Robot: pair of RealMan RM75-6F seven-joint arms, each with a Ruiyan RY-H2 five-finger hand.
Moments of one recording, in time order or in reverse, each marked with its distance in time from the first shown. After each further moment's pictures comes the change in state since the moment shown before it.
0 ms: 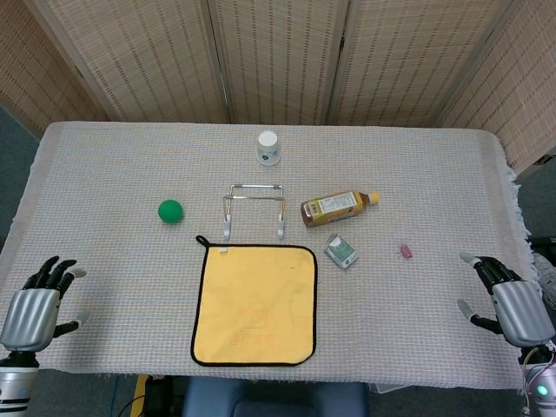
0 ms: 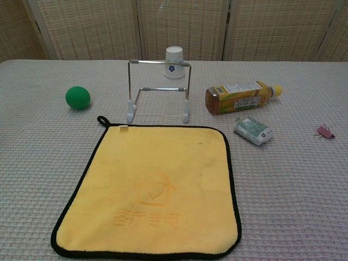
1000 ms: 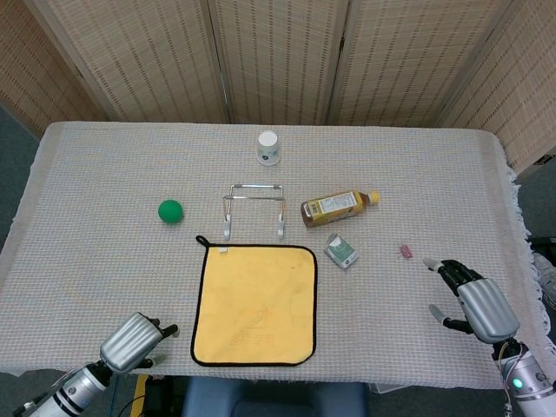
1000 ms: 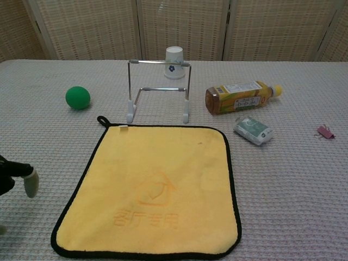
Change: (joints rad) left arm -0.196 -0.164 0.184 0.200 0.425 -0.211 -0.102; right arm 0.073 -0.027 -0.036 0.001 -0.073 -0.078 0.026
